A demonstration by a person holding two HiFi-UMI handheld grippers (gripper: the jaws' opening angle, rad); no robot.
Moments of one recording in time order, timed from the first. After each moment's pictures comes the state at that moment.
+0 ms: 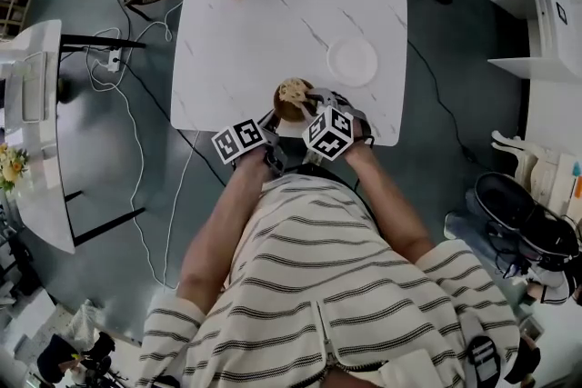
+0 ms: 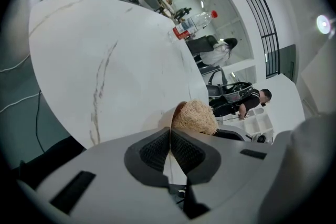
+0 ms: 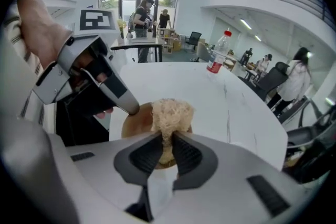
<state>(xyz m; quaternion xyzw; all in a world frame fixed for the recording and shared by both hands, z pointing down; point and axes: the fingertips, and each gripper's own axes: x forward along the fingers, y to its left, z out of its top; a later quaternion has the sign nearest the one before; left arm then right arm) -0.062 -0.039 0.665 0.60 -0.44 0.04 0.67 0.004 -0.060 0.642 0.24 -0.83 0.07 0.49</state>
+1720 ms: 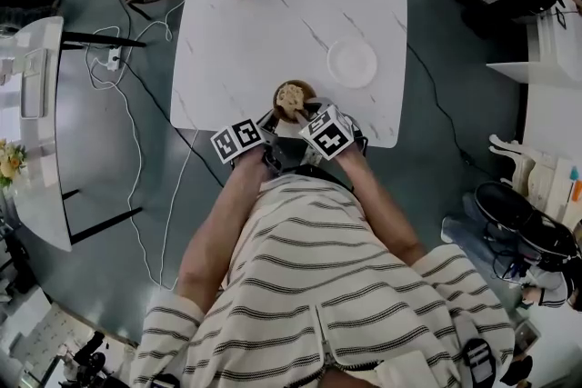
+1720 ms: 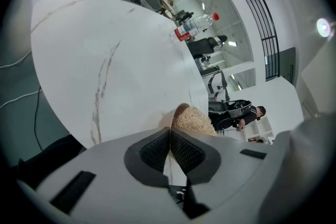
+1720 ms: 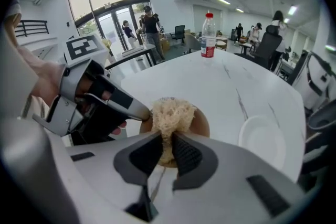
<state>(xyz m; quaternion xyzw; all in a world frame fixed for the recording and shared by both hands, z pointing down) -0.064 -0.040 0.667 0.59 -0.44 0.02 0.67 -0.005 -0.041 0.645 0.25 -0.83 0.23 0.45</state>
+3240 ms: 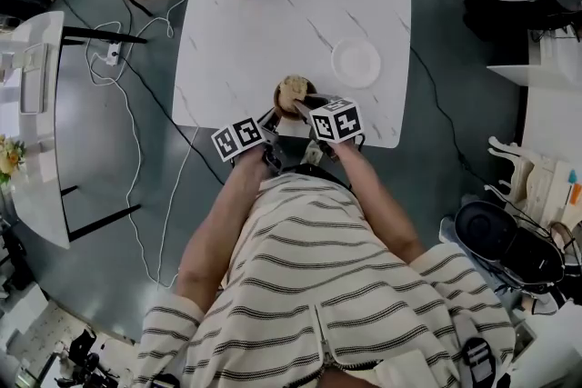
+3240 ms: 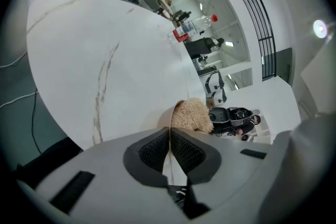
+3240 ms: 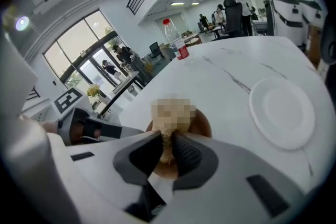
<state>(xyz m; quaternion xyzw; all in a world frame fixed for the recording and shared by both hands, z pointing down) -0.068 -0.041 0.665 0.61 -0.43 0.02 0.67 -0.011 -0.063 0.647 0.32 -0.80 0.41 0.29</state>
